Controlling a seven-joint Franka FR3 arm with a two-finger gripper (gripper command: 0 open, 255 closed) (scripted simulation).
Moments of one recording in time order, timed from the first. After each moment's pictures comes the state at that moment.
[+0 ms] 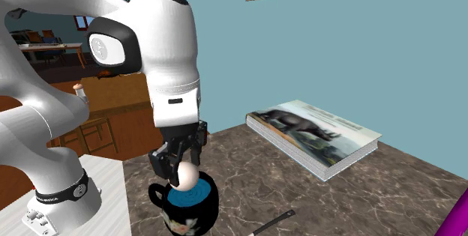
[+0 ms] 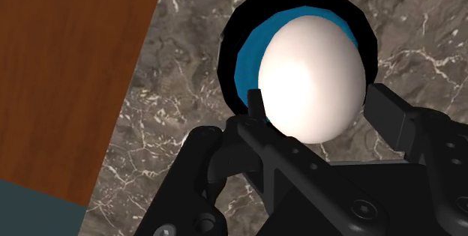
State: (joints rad) arm -0.11 -0.33 0.06 -2.40 0.06 2.04 0.19
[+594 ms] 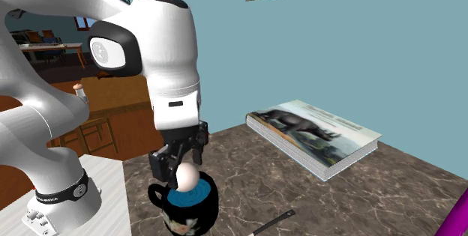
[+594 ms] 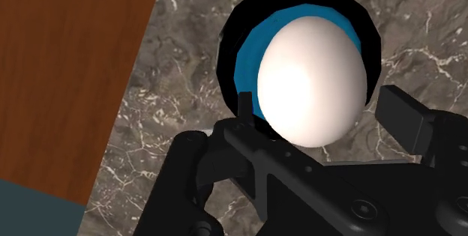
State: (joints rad) arm -0.11 -0.33 0.06 -2.41 0.06 2.06 0.19
